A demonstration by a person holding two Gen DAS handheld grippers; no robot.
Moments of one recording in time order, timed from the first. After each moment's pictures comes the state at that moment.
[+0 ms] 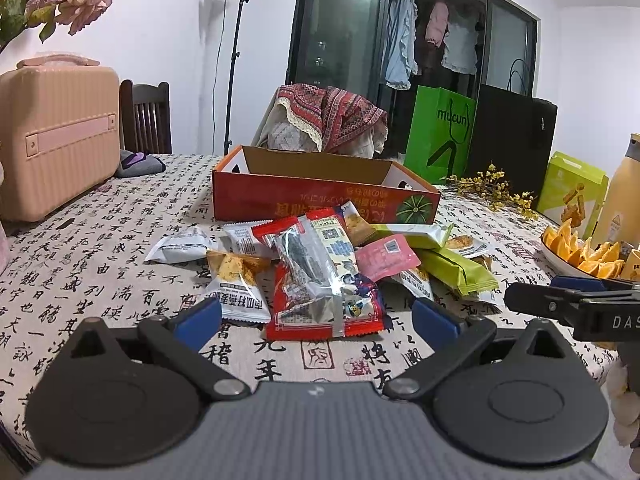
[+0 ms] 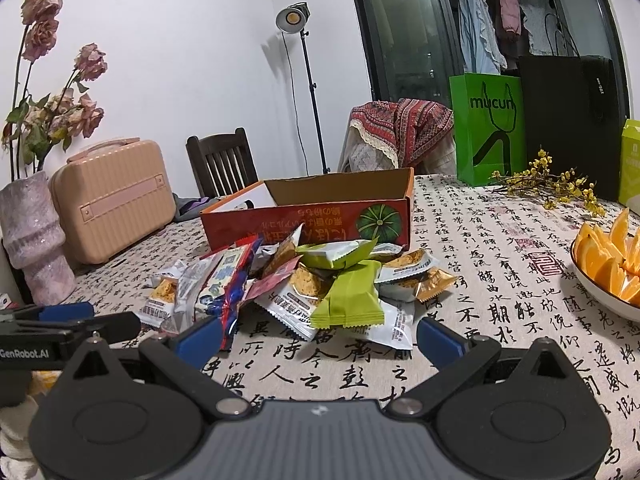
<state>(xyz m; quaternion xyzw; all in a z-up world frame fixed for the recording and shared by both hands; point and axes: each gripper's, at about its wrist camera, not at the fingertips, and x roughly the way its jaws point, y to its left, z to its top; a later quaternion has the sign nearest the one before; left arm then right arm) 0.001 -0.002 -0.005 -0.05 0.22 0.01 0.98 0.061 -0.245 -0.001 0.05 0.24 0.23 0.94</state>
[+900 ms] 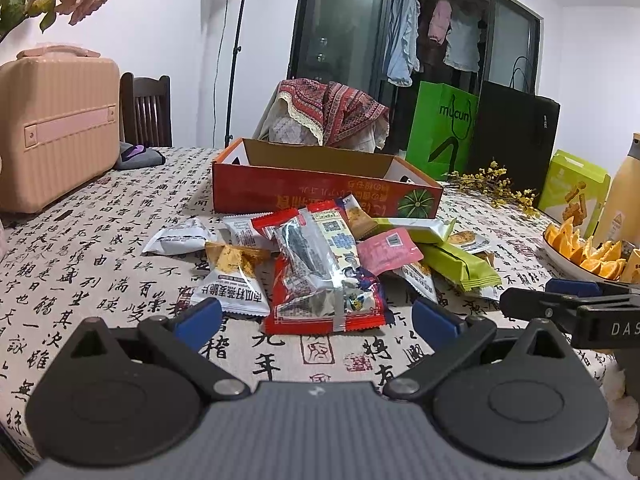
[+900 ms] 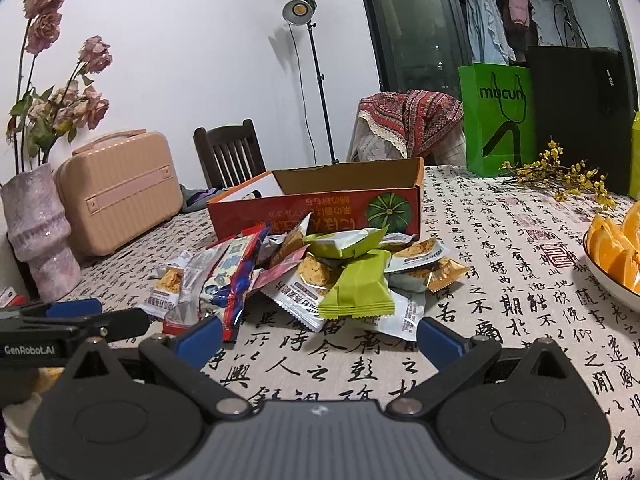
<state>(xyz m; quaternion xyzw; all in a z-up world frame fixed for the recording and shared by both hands) 0.006 0.000 -0.011 -0.04 0.24 0.02 0.97 0.065 -0.240 -0.005 0.04 0.25 0.24 0.94</state>
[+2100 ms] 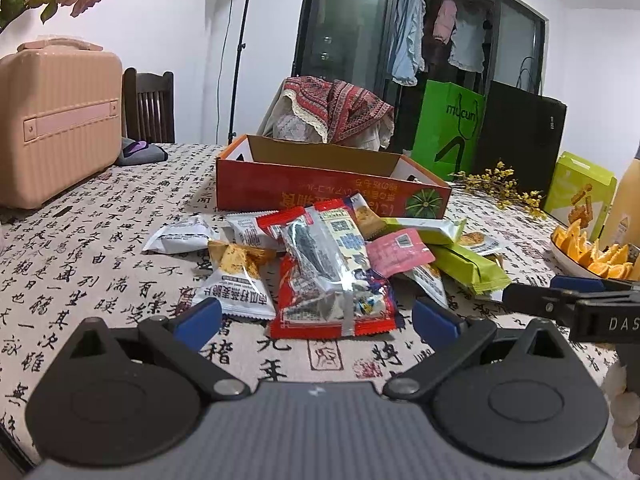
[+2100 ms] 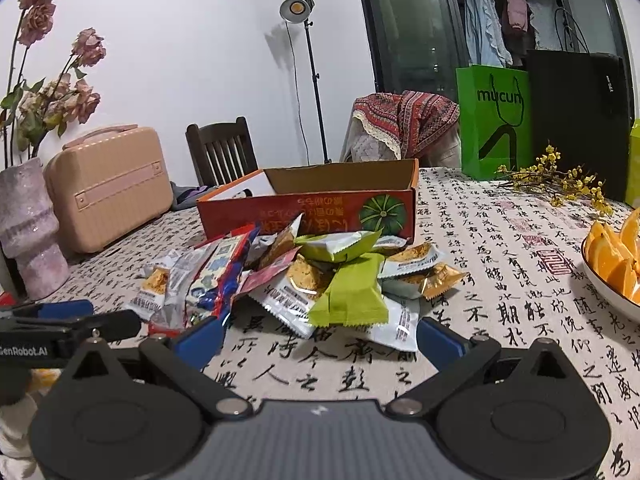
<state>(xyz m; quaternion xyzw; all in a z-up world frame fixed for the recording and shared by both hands) 0.015 0.005 -0.013 -0.03 0.22 0.03 0.97 0.081 -0.236 -0.006 0.04 0.24 0.23 0.94</state>
